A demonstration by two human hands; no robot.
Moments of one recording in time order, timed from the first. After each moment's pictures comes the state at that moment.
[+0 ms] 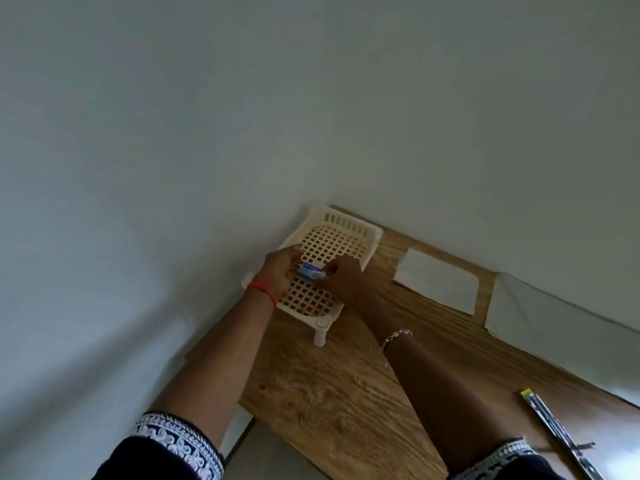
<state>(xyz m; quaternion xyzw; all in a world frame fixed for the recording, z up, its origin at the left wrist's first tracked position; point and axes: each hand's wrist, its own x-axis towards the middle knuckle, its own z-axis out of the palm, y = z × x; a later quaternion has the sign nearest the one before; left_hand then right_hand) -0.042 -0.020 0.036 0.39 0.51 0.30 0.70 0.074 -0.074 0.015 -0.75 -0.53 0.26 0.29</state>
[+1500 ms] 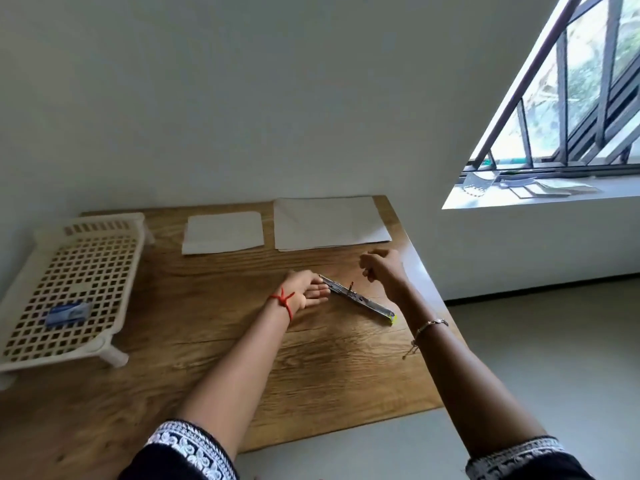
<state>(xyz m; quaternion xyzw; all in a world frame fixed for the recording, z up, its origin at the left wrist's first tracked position) 0.191 -0.274 -0.013 0.52 0.39 -0.10 0.75 0.273 -0.416 0.001 -0.81 -0.04 0.16 0.57</state>
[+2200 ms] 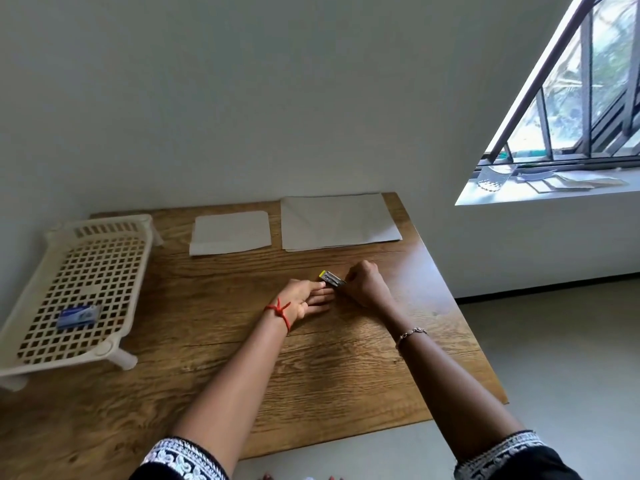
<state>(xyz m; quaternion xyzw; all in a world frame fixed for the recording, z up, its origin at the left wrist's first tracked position) 0.183 -0.267 -0.023 0.50 0.38 -0.13 0.77 0.249 -0.387 -0.023 -0.92 -0.17 0.15 0.33</state>
